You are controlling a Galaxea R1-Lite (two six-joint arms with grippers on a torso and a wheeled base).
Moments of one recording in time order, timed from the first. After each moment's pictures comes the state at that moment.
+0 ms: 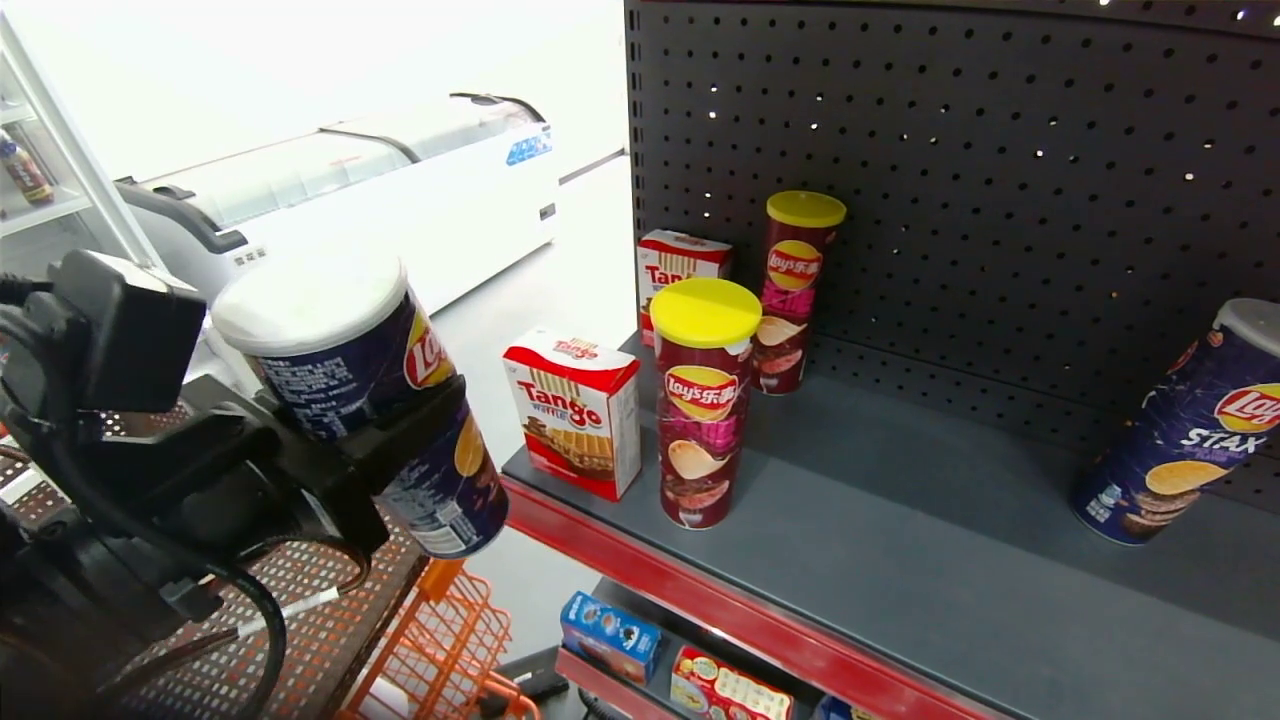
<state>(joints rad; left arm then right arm) -0.53 1.28 -0.44 -0.95 0.02 0.11 0.00 0.01 0.00 0.00 -0.01 0.00</state>
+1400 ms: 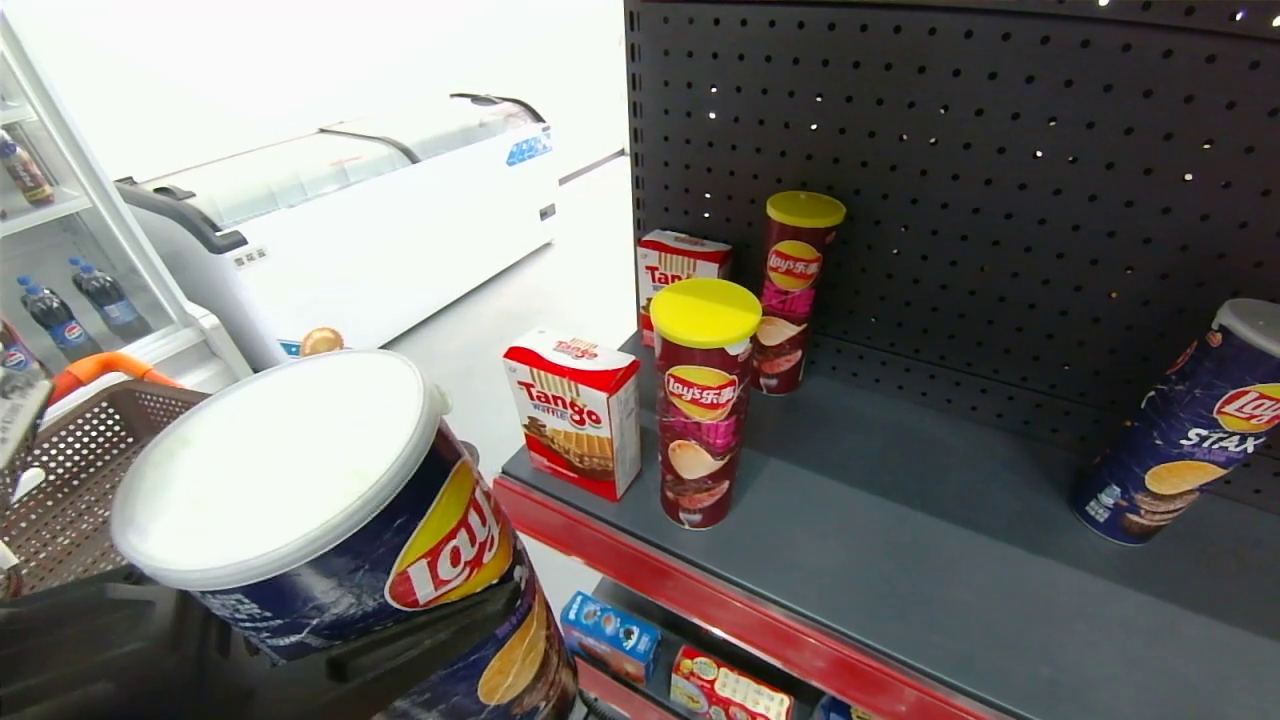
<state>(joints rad) -0.71 1.10 -0.44 -0.68 -0.34 0.07 0.00 0.01 0.00 0.00 -0.01 0.00</state>
